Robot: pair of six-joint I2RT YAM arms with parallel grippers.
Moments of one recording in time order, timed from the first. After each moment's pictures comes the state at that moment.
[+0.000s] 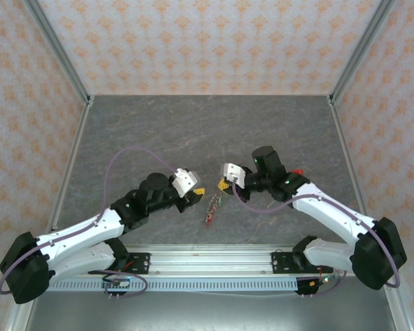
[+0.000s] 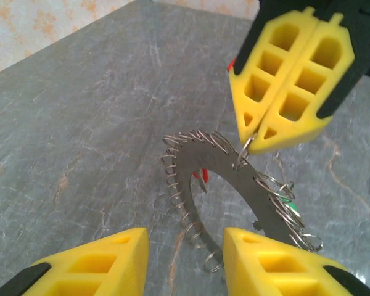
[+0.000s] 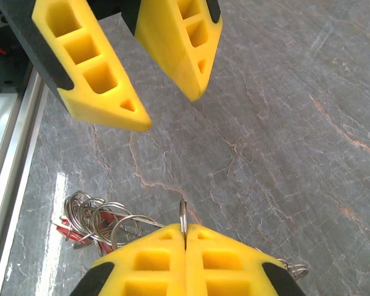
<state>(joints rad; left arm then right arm) -0.78 0.97 0.50 0.06 0.11 0.12 0.61 1.16 0.75 -0.29 -0.63 -0.63</state>
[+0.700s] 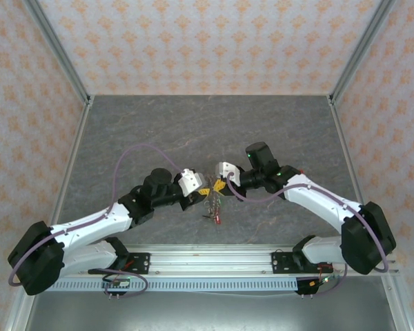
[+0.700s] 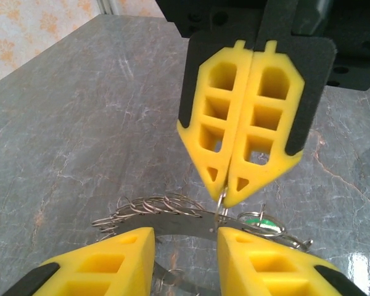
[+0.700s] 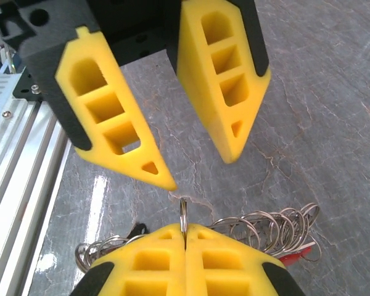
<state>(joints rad) -0.72 1.09 0.50 0.19 0.29 0.24 0.60 1.29 0.81 -0.31 -0.78 -0.65</state>
